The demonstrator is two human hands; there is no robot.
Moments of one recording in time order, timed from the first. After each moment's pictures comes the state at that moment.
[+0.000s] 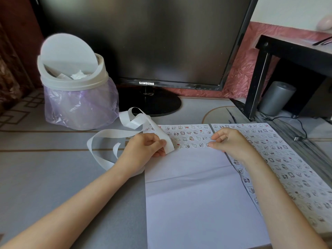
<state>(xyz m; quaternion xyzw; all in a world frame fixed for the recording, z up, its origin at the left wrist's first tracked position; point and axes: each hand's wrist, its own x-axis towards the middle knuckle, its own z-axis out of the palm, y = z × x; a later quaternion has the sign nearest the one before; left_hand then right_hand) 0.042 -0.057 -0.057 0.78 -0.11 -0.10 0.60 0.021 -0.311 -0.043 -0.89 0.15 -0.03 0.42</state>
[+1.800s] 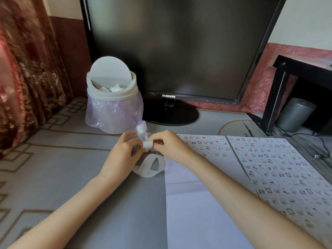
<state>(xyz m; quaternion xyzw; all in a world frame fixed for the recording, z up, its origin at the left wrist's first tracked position) 0.033 0.031 -0.070 0.91 -0.15 0.16 0.34 0.062 -0.135 -0.045 -0.91 -0.19 0.02 0.36</state>
